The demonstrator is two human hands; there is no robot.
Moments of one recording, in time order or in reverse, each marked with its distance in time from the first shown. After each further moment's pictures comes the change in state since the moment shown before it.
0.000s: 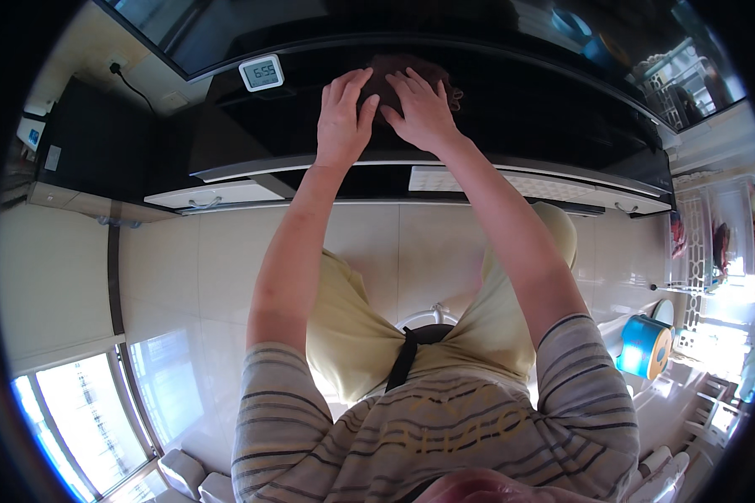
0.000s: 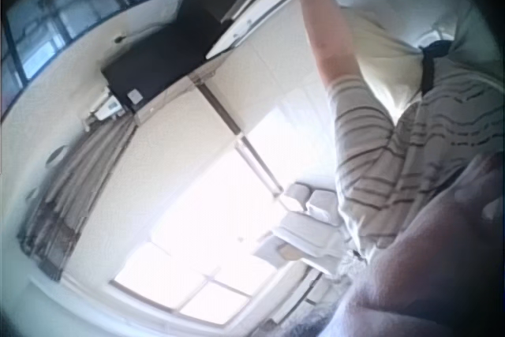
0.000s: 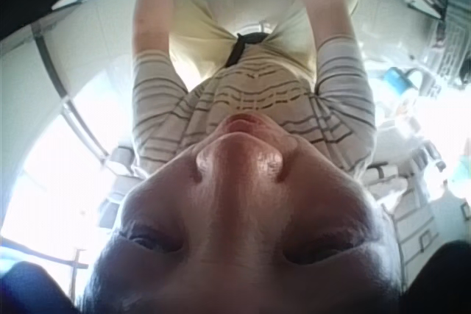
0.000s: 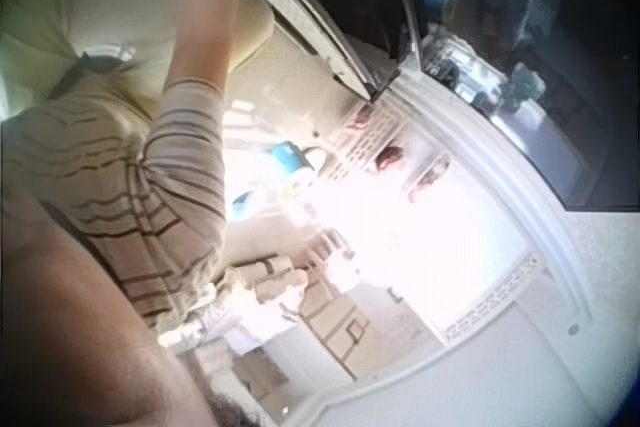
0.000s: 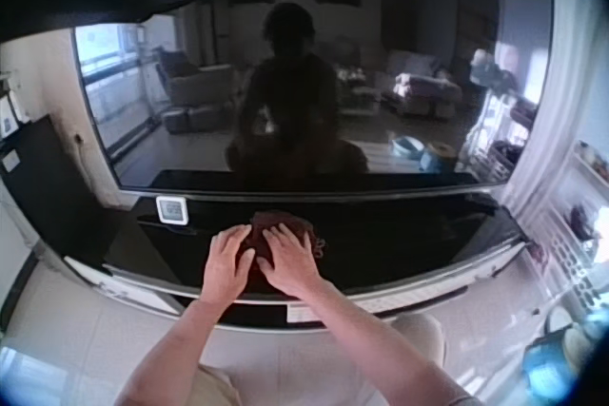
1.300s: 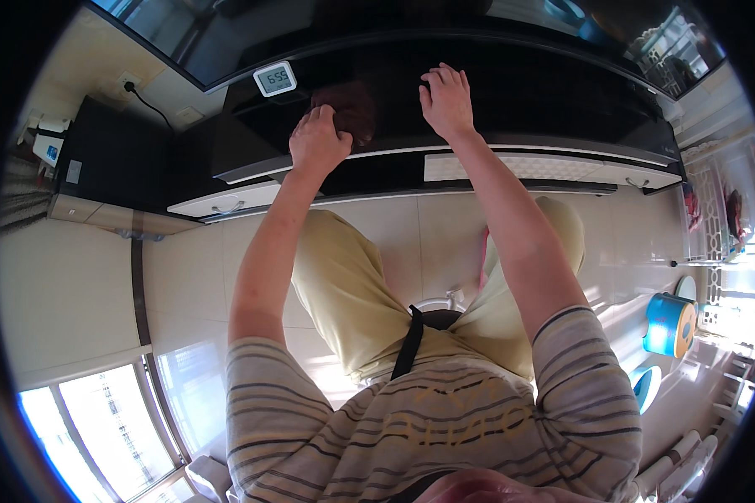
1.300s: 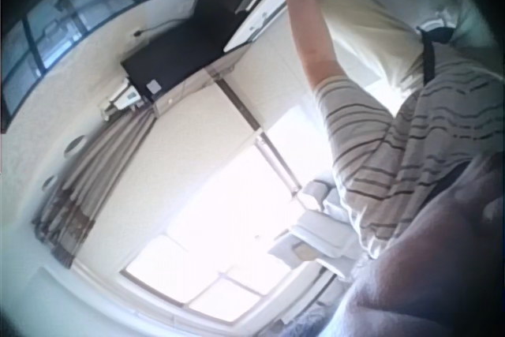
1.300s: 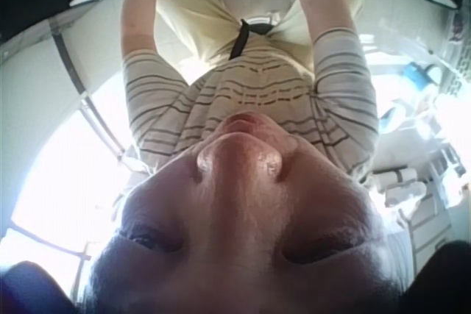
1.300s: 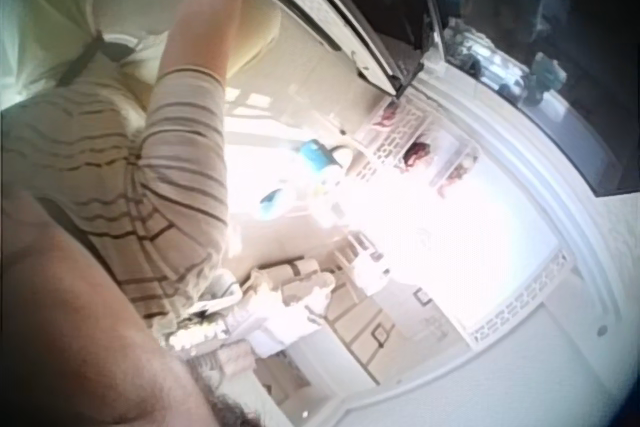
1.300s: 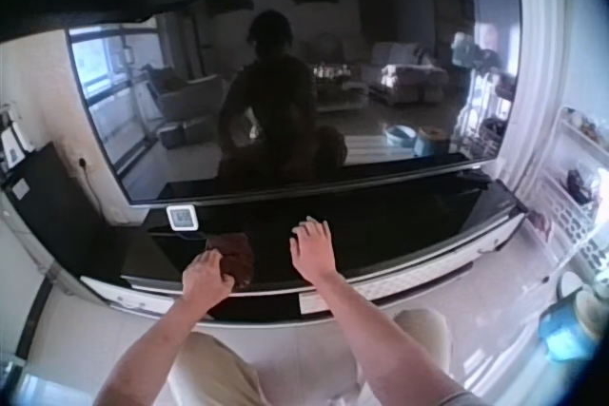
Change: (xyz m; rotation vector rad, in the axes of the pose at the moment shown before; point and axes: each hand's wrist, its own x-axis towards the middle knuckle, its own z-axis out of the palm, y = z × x) left_hand -0.014 -0.031 -0.058 0.455 -0.466 -0.156; right_hand -0.009 0.031 0.014 -0.100 0.343 0.099
